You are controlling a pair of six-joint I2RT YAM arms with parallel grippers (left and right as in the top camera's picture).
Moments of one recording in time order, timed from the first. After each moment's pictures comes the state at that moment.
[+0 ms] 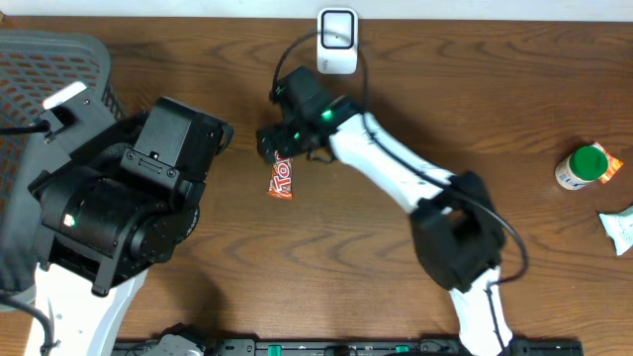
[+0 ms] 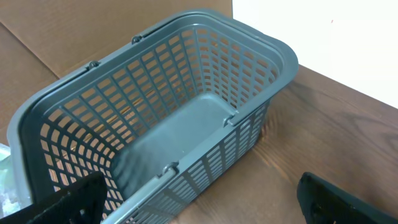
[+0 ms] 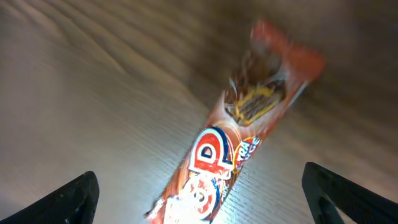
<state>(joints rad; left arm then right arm) -0.45 1.29 1.83 -1.69 -1.02 -0.94 0.68 2.20 1.77 -0.65 -0.17 0.33</state>
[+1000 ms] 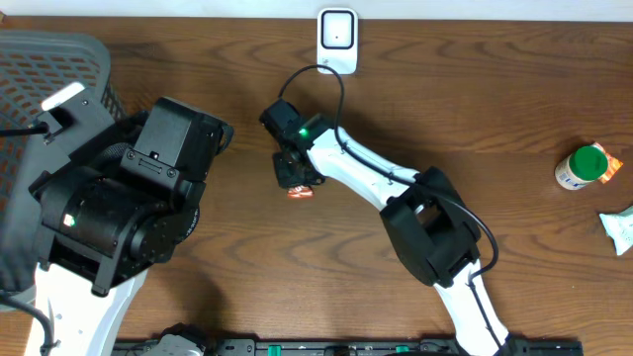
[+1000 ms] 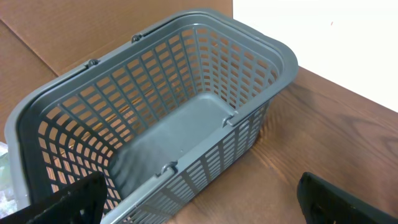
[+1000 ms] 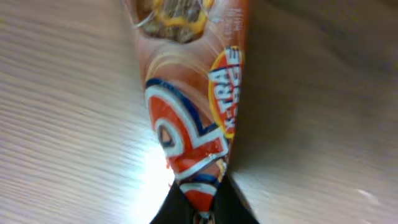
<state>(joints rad) -0.45 1.29 1.83 -1.69 -1.02 -0.95 0.73 2.29 1.78 -0.88 -0.04 0.52</state>
